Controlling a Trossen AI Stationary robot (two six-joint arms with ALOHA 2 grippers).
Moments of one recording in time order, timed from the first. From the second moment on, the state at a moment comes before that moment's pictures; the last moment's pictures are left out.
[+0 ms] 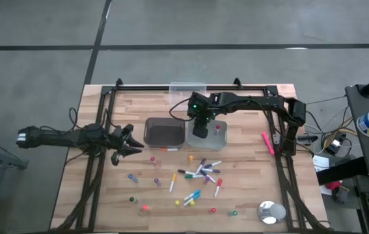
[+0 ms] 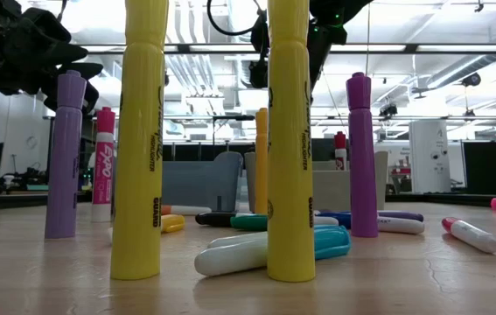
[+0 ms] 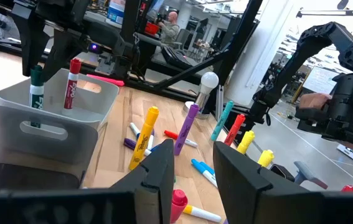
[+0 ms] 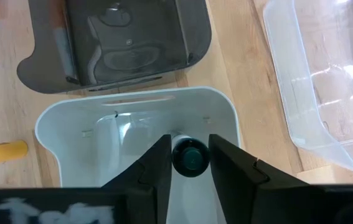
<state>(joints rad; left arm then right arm) -0.01 0.30 0.04 0.19 0.21 -0.35 -0.25 1.85 1.48 -0.76 -0.02 0.00</state>
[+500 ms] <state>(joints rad) -0.01 0.30 0.04 0.19 0.21 -0.35 -0.25 1.85 1.49 -0.75 0.00 -0.02</state>
